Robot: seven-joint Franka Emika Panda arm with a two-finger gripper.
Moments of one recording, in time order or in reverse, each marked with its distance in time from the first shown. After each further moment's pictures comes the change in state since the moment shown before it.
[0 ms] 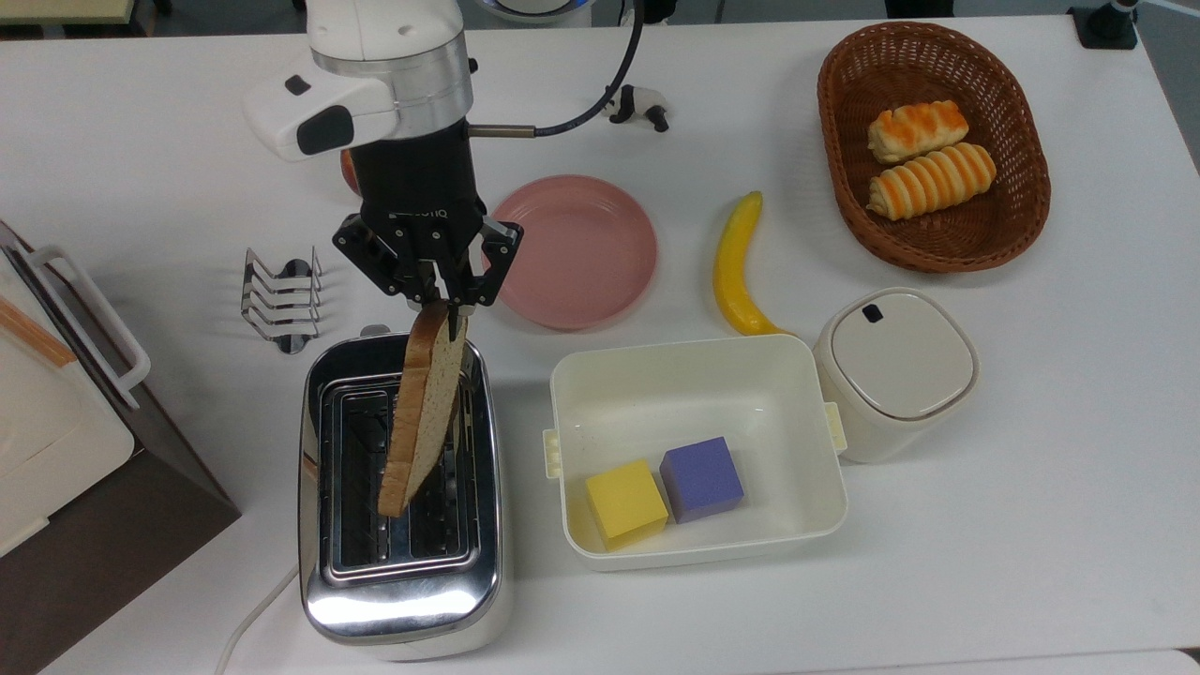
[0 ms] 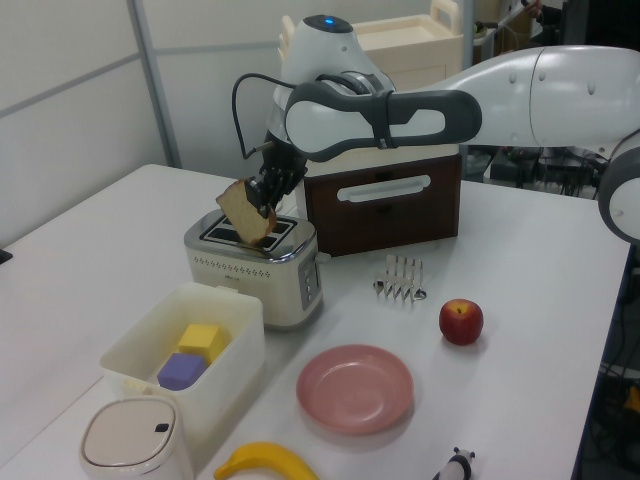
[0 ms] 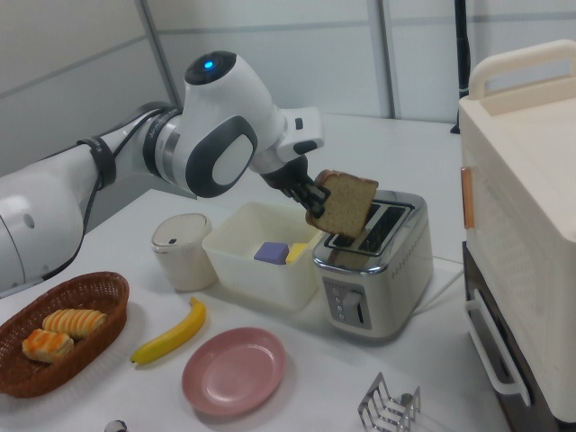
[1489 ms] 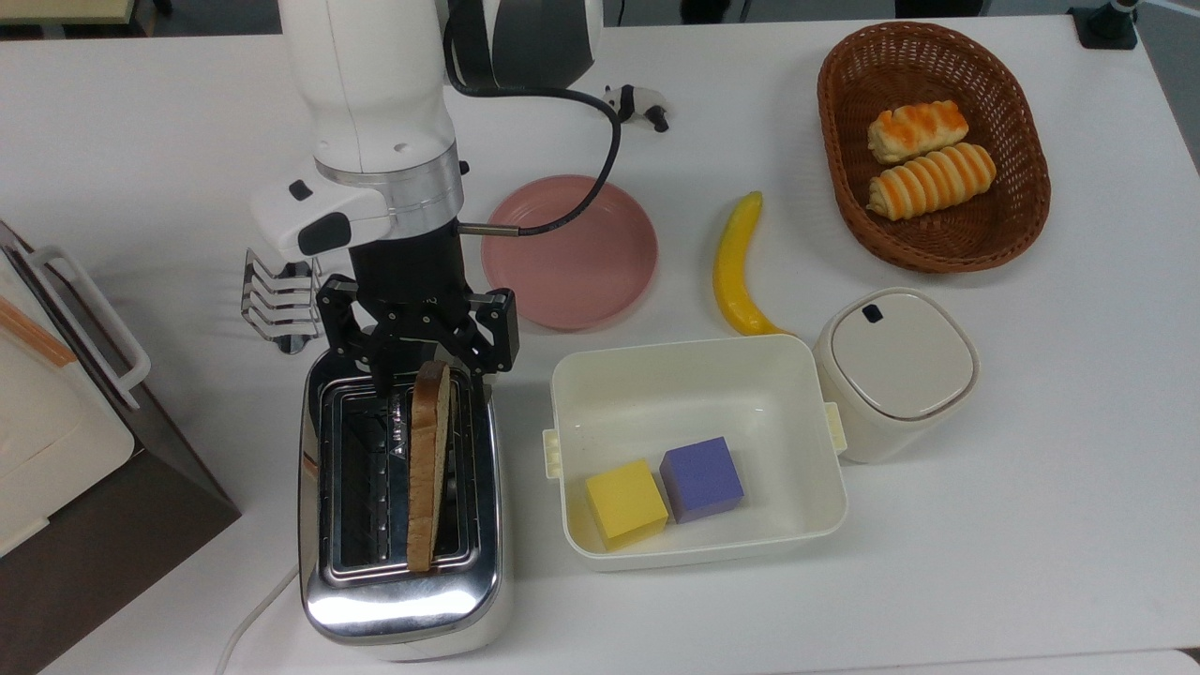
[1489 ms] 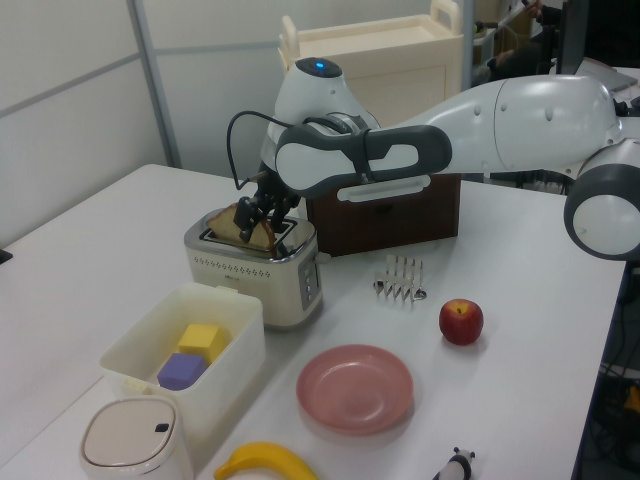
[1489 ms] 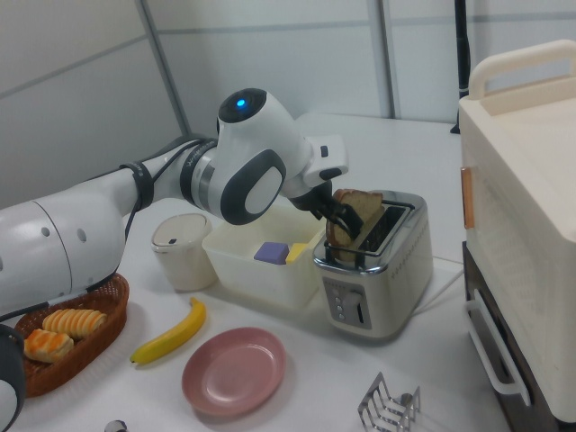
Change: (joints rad) arm -0.012 0.124 -0.001 0.032 0.000 0.120 0.004
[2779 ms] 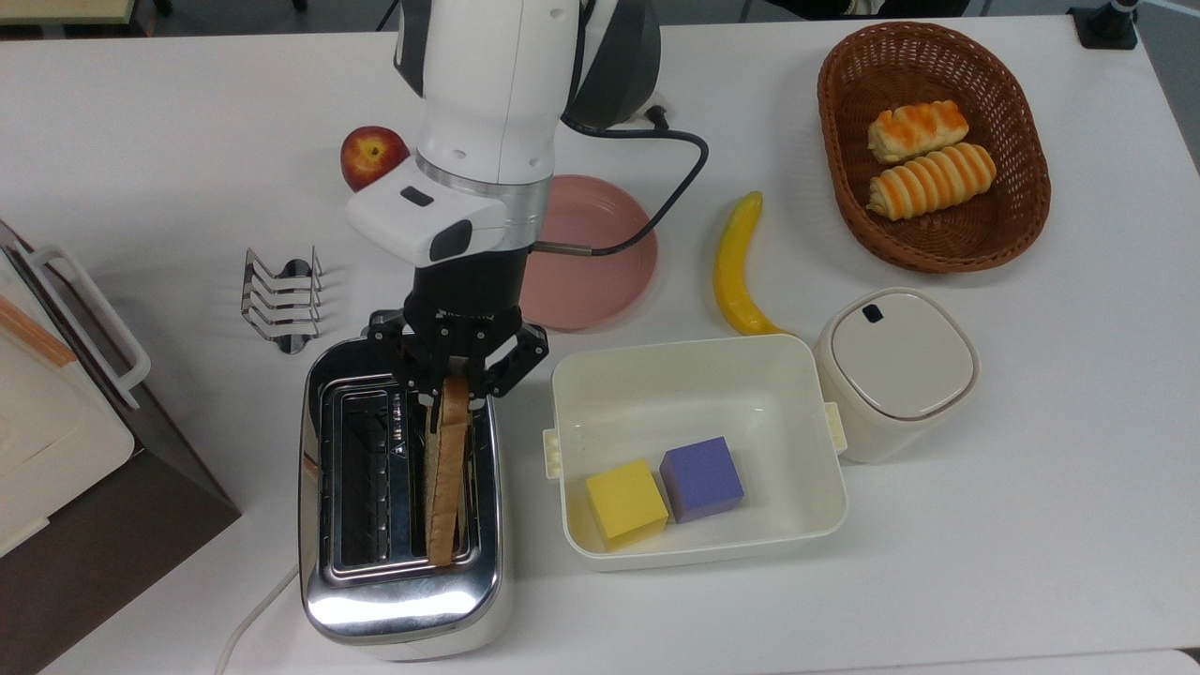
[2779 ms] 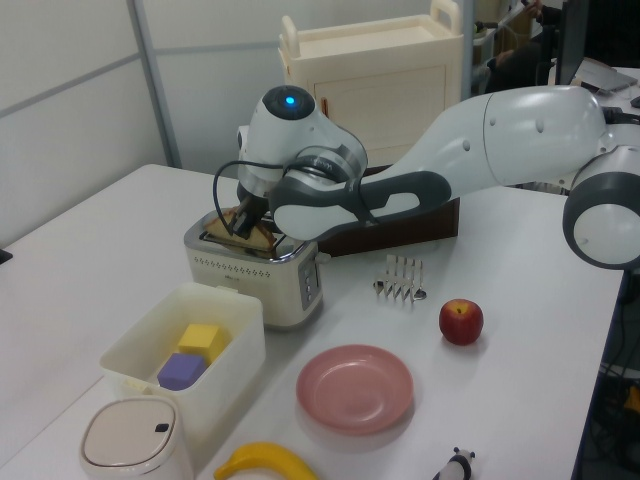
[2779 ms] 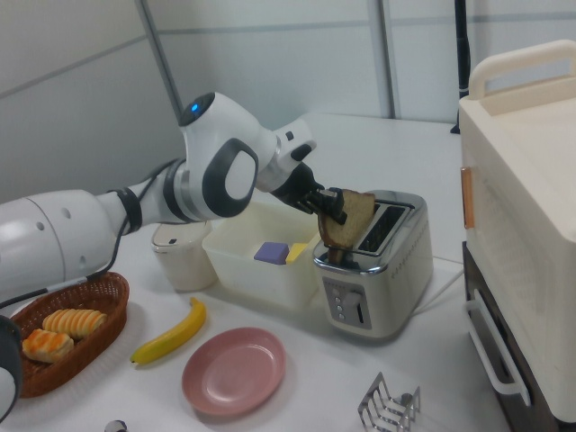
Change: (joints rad) arm 0.061 0.004 0.014 -0.031 -0.395 0.112 0.038
